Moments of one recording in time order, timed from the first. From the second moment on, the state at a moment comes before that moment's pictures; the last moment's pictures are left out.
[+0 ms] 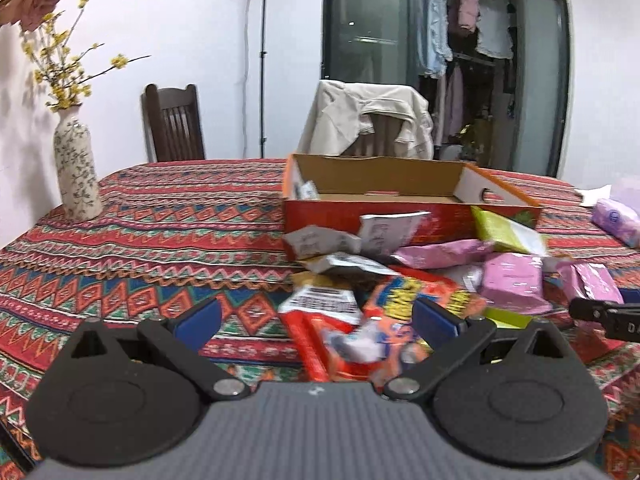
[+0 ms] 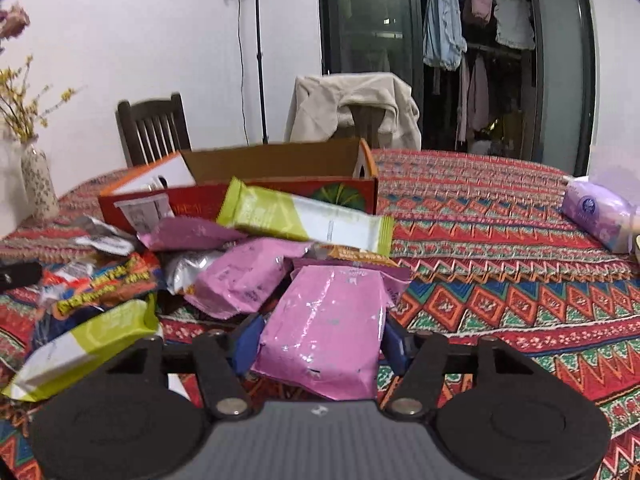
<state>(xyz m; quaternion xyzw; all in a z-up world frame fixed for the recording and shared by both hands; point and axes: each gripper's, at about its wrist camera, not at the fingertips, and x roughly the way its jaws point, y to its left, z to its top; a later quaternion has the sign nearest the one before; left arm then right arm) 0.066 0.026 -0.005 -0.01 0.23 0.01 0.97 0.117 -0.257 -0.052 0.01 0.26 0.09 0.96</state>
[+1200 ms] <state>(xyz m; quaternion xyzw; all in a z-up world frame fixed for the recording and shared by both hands) 0.049 -0.055 -0.027 -0.04 0.32 -0.05 0.94 0.070 -0.284 -0.060 0.06 0.23 0.19 0.95</state>
